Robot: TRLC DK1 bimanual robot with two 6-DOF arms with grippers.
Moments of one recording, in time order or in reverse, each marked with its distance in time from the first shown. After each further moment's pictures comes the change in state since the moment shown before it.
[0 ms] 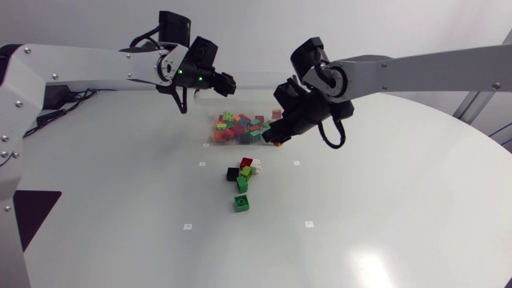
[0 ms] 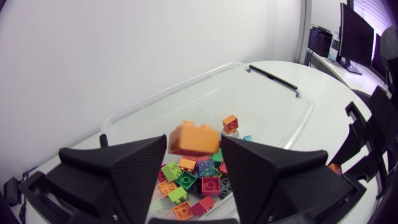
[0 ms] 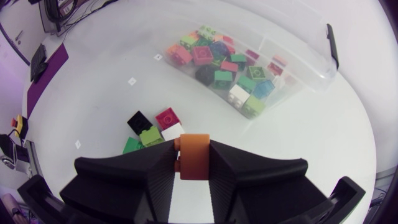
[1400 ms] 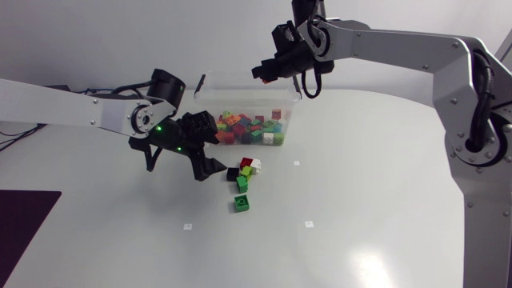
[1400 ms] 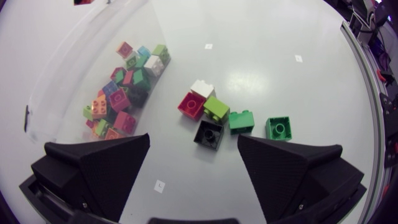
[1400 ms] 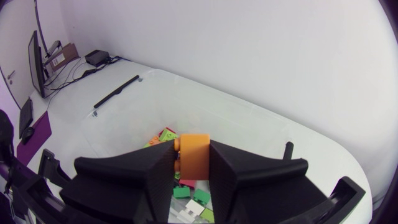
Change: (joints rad) left arm -0.043 -0.288 -0.583 -0.157 0.133 0.647; right arm -0.070 0.321 0.591 0.116 -0.004 0.075
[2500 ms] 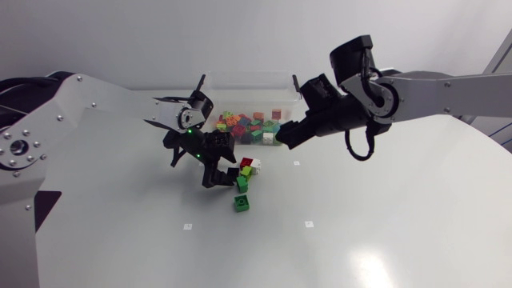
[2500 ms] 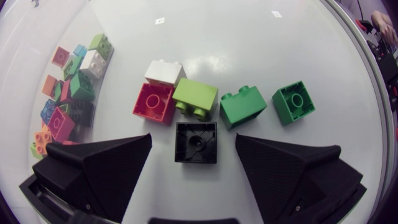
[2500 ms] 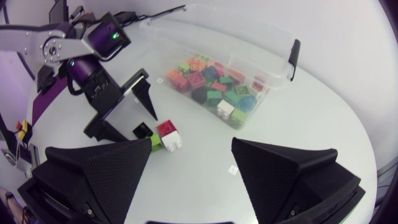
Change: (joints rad) left arm -0.010 0.367 0.333 -0.267 0.094 0.339; right arm 0.008 -0.562 -0.898 0.143 -0.066 -0.089
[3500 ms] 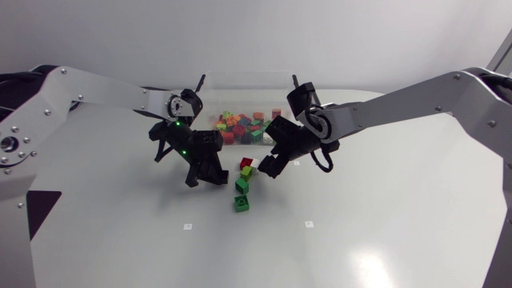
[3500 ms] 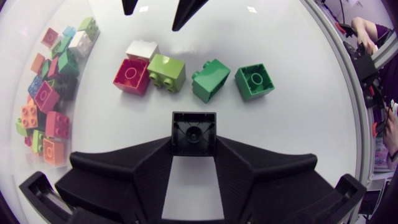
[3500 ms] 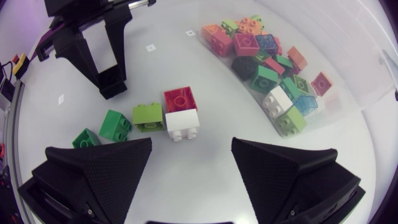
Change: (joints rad) left arm 0.052 -0.027 0.048 -0.277 0.009 0.063; right arm 0.056 0.373 0.140 0.038 -0.055 -0.307
